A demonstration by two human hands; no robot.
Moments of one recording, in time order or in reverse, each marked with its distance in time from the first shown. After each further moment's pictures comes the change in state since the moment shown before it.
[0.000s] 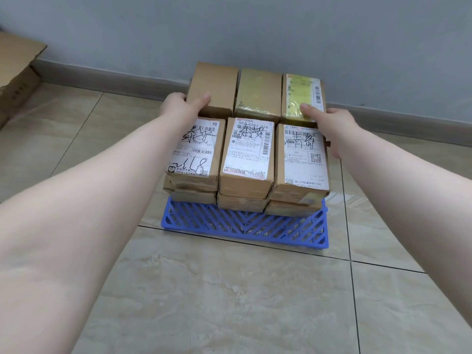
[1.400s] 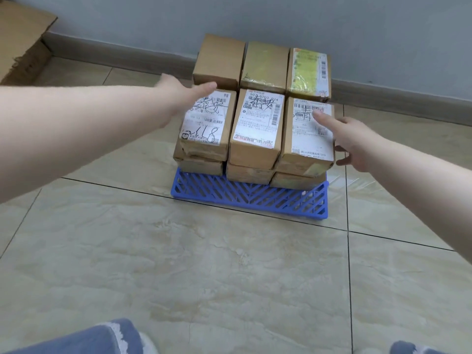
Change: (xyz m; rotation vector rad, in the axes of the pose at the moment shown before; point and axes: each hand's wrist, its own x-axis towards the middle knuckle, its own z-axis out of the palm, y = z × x) left_hand -0.074 0.008 -0.036 0.284 -0.060 -0.210; right_hand -0.038 0.053 -0.027 -0.293 -0.094 0.097
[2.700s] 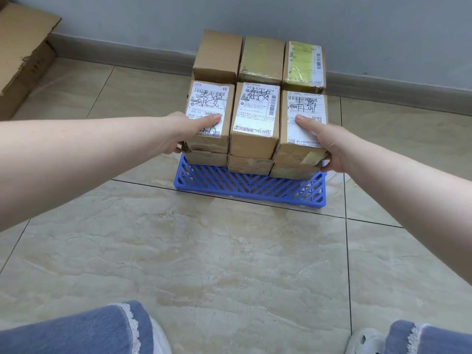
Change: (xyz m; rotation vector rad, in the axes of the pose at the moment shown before) left_hand -0.016 -0.048 0.030 -0.250 -0.336 -0.033; right_hand -0.029 0.011 0.026 0.250 -0.125 0.098
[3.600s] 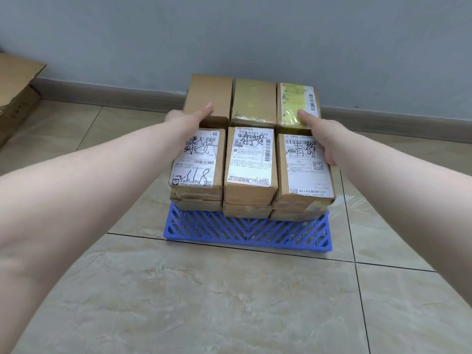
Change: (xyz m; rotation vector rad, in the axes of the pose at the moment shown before) left_hand 0.057 0.083 -0.004 -0.096 0.303 0.057; right_hand 0.058 -0.079 -0.002 0.075 0.140 -0.045
